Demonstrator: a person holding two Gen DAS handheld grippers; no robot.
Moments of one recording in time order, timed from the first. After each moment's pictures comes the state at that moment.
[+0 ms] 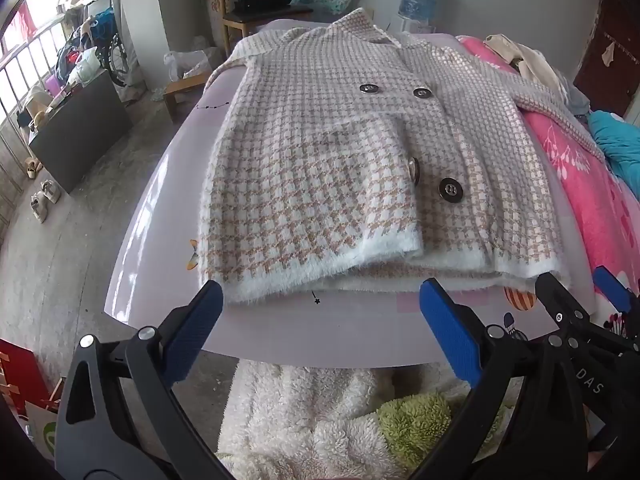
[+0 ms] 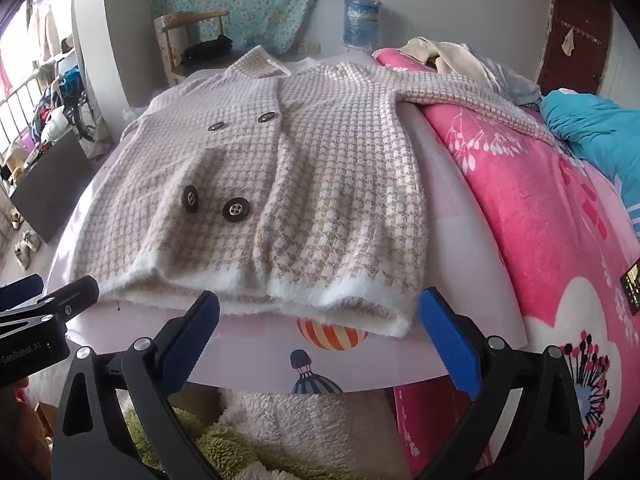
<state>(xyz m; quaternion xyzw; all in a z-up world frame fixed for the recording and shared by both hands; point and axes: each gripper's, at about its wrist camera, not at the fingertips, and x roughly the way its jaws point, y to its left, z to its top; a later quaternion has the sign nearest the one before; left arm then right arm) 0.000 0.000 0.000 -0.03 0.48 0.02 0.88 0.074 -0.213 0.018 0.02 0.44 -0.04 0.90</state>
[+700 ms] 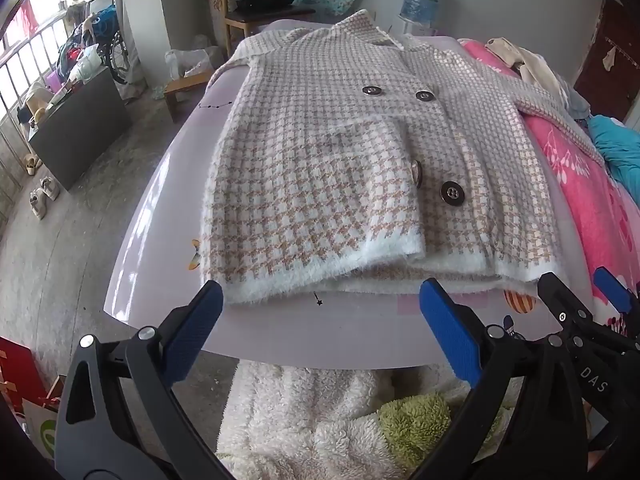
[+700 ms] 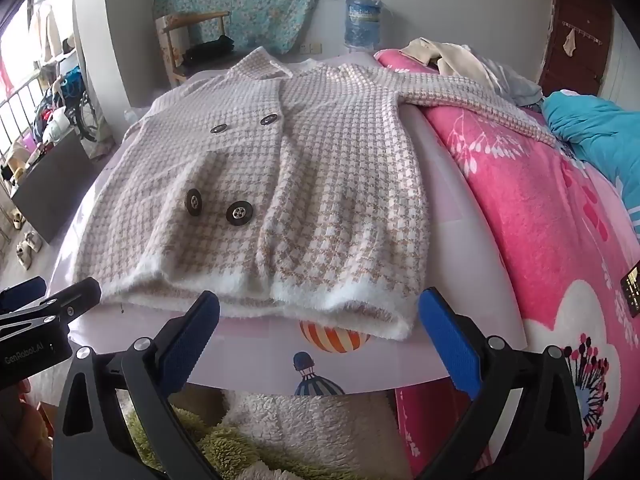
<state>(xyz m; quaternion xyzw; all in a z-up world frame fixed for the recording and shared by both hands) 0.001 0.006 0.004 -0.04 0.48 0.02 0.88 0.076 -0.214 0.020 0.02 0.44 -0.03 0.90</state>
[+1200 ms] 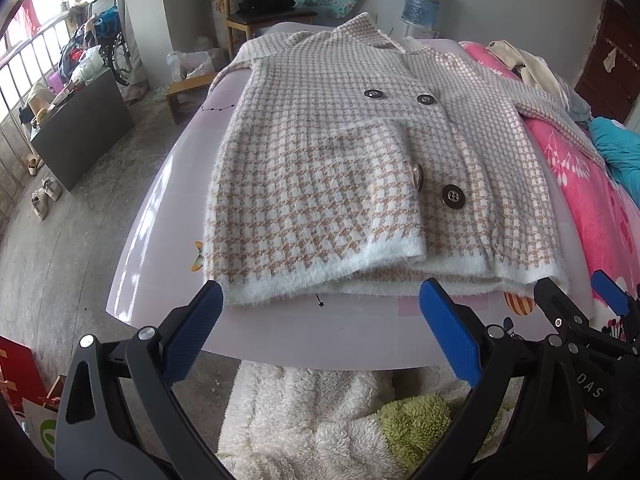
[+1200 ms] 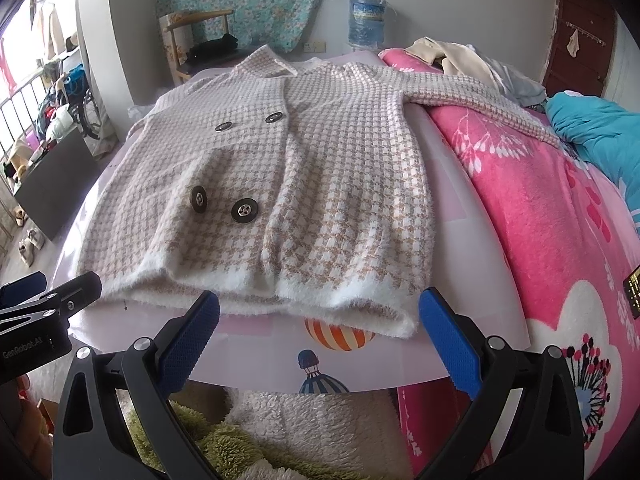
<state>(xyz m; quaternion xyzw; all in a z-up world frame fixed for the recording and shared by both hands) 0.000 0.006 0.006 -0.04 0.48 0.02 0.88 0.075 -0.209 0.019 0.02 0.44 -0.03 0.90</state>
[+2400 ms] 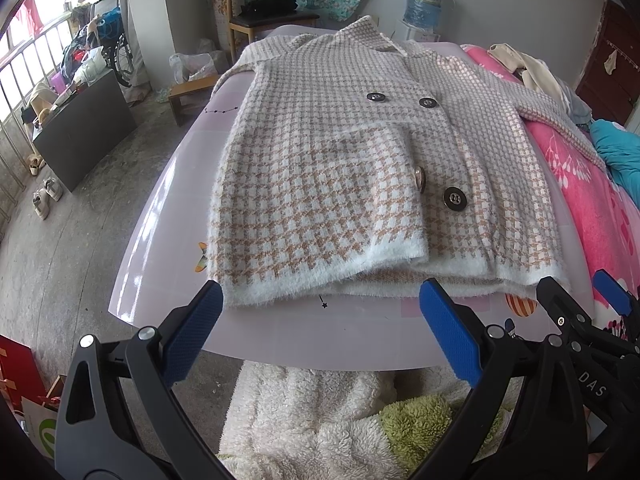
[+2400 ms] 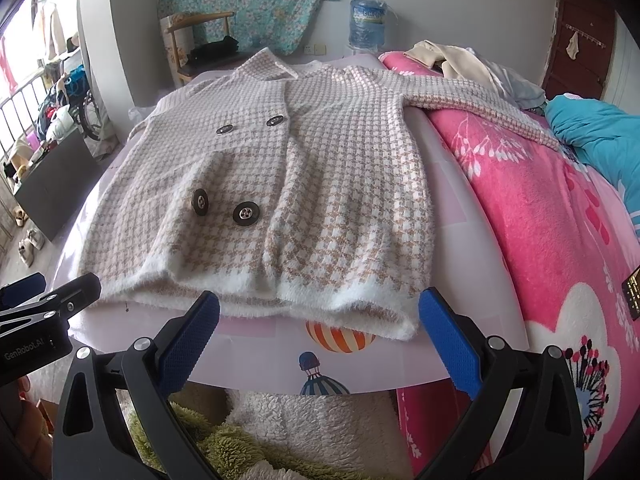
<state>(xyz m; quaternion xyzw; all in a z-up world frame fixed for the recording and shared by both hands) -0.001 0.012 0.011 -0.04 0.47 0.02 0.88 0.075 -0.208 0.022 0.02 0.44 -0.03 0.90</state>
